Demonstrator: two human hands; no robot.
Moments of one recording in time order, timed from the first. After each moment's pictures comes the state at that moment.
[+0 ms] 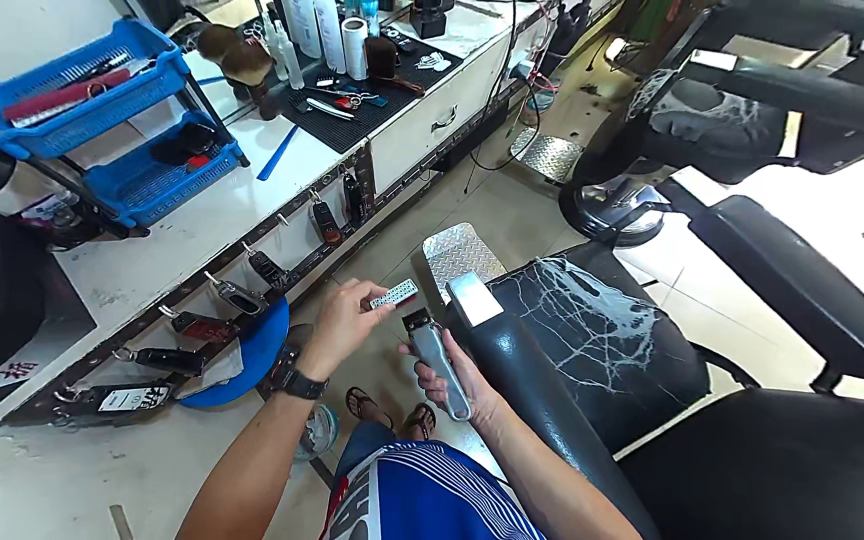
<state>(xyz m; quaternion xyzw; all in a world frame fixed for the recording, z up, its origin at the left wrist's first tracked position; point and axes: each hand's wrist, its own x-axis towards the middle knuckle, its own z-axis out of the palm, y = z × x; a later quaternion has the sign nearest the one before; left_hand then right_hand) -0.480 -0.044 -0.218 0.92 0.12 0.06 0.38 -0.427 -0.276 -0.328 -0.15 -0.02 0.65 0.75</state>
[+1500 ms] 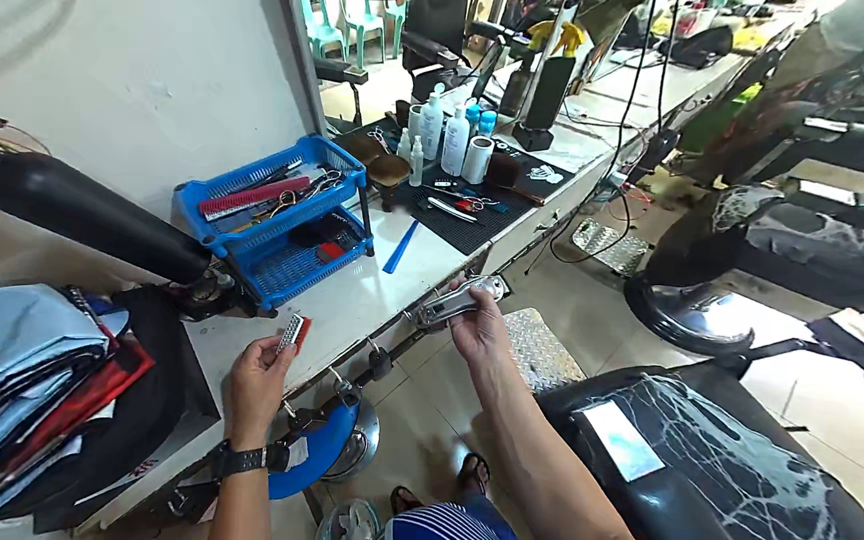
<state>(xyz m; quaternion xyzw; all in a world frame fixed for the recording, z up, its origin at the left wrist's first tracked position) -0.586 0.276 -0.223 0.77 0.38 0.33 0.39 -0.316 0.067 -0.214 -0.21 0.11 0.25 0.94</state>
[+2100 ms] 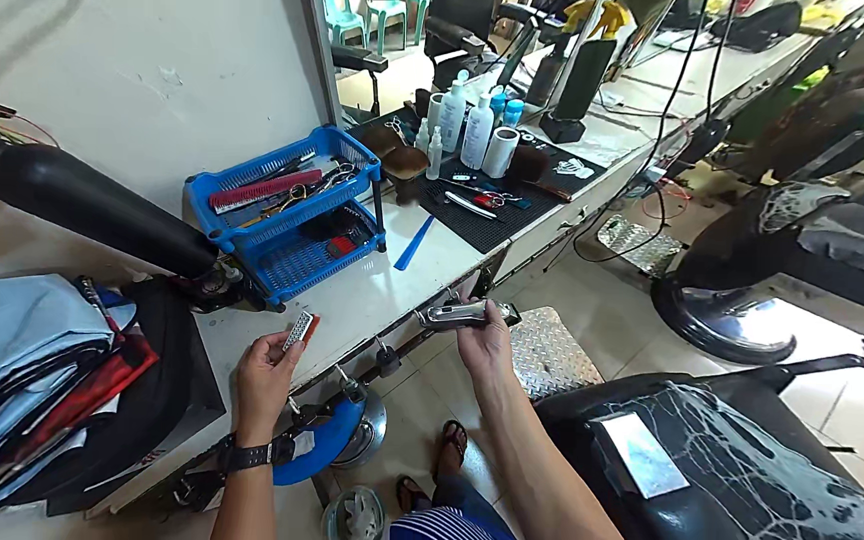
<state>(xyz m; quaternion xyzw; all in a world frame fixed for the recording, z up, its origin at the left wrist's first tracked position) -0.583 0.277 -0.230 0.78 0.37 0.35 0.37 -0.315 0.075 -0.248 -0.17 0.23 0.22 0.93</state>
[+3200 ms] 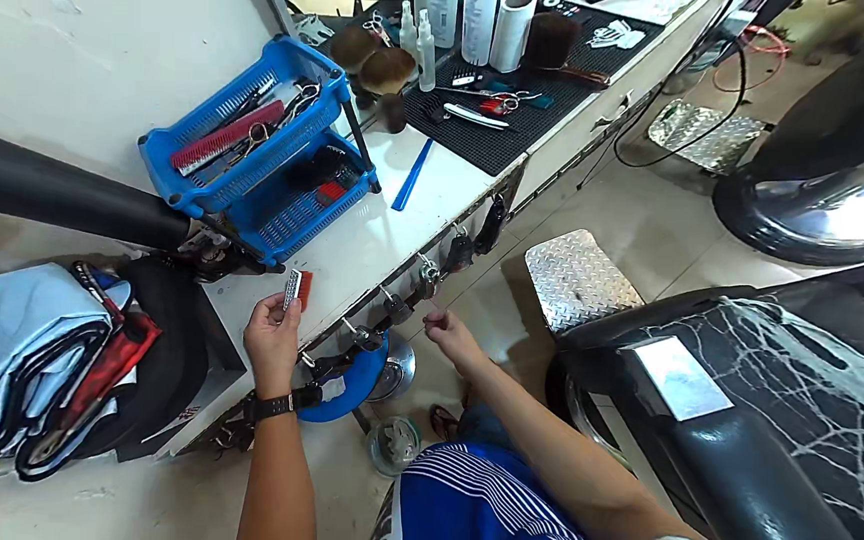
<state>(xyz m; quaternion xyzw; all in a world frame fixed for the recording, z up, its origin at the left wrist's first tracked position) -0.583 0.273 -0.231 0.76 0.42 0.33 0.36 -0.398 0.054 -0.358 -0.66 -0.11 0.44 0.61</state>
